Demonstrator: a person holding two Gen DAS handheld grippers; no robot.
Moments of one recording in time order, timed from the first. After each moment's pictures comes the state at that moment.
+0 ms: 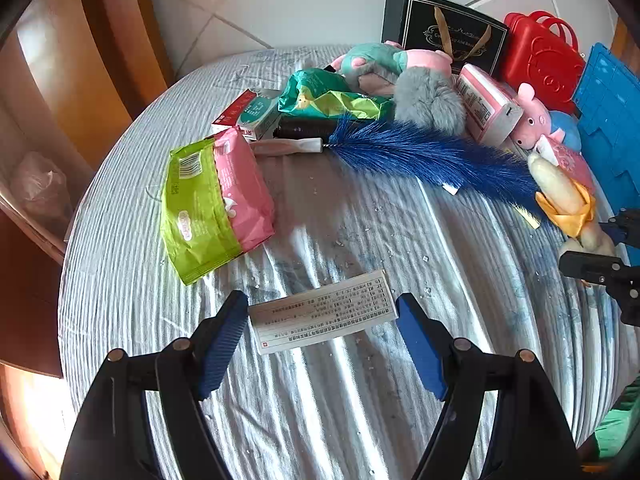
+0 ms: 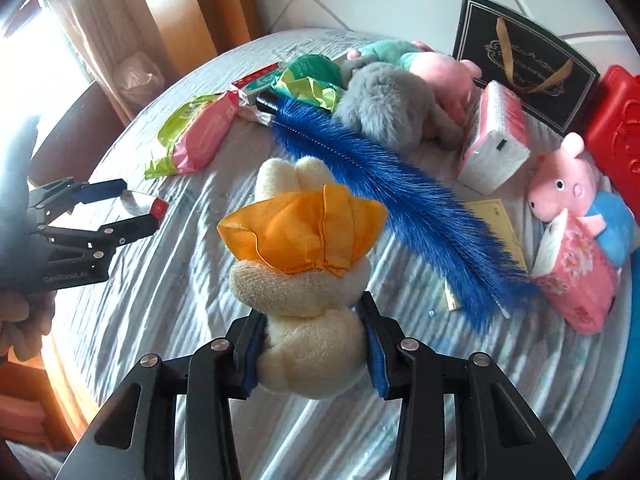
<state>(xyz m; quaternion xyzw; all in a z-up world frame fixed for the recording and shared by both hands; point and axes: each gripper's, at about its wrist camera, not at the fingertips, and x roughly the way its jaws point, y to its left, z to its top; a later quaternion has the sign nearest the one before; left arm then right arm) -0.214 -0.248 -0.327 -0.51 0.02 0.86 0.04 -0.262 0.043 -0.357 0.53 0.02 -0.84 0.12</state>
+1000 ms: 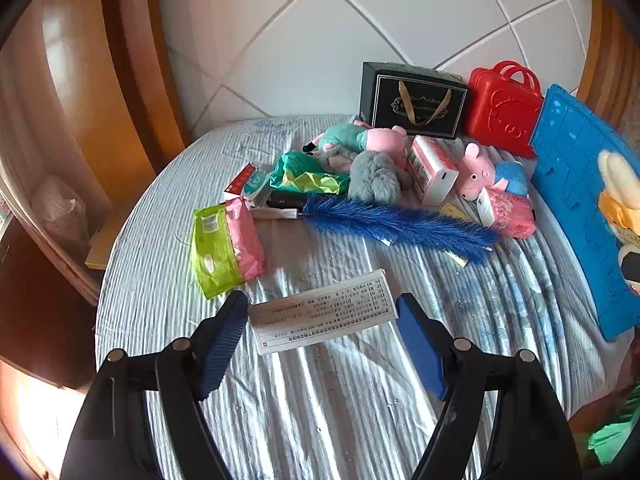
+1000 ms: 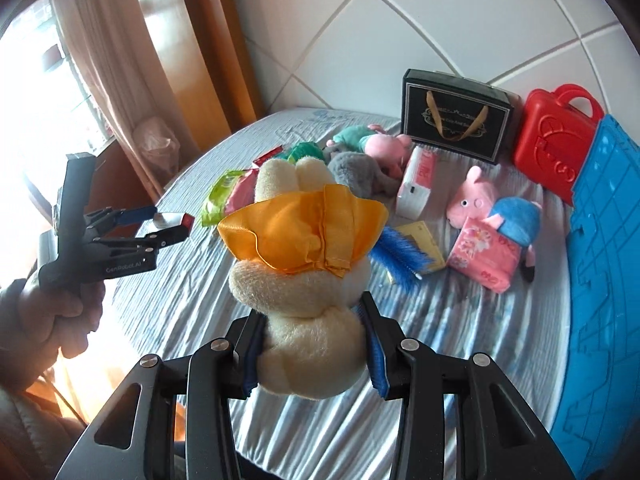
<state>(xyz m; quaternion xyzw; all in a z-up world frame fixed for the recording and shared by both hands) -0.143 -0.214 -0.206 -0.43 0.01 0.90 0.04 -0.134 0.089 -0.207 0.44 -0.02 -0.89 0.10</state>
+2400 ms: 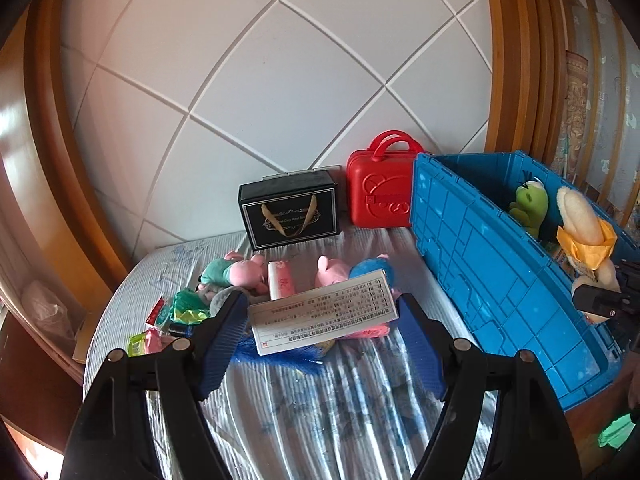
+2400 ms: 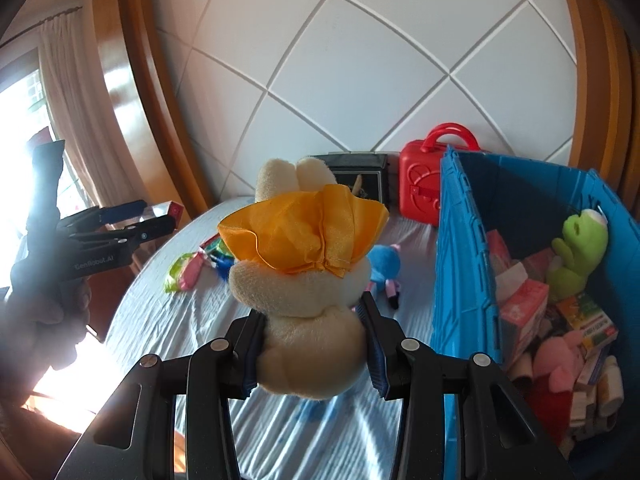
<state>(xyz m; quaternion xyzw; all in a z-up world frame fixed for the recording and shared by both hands) -0.119 0.069 -0.029 -0.32 0.07 0.94 0.12 -0.003 0.324 -0.091 0.32 -0.07 -0.94 0.05</state>
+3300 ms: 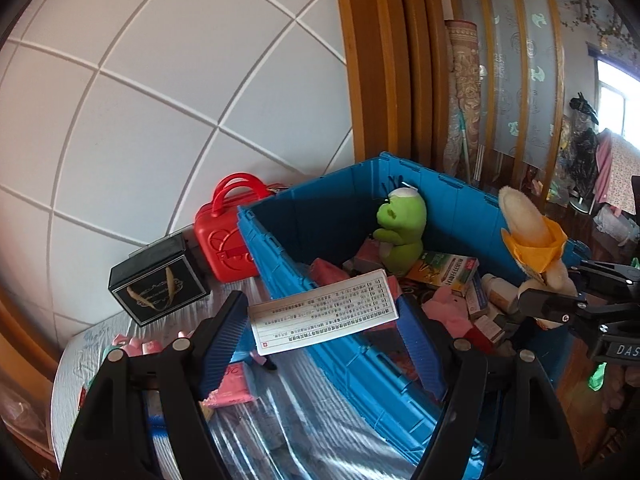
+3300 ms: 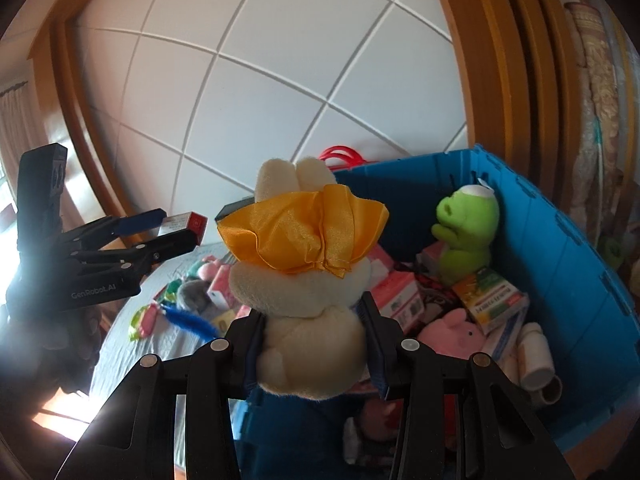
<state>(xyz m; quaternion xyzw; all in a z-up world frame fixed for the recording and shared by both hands) -0.111 0.309 0.005 -0.28 0.14 0.91 0.29 0.094 0.493 -0.074 0.28 -0.15 -0.95 -0.07</state>
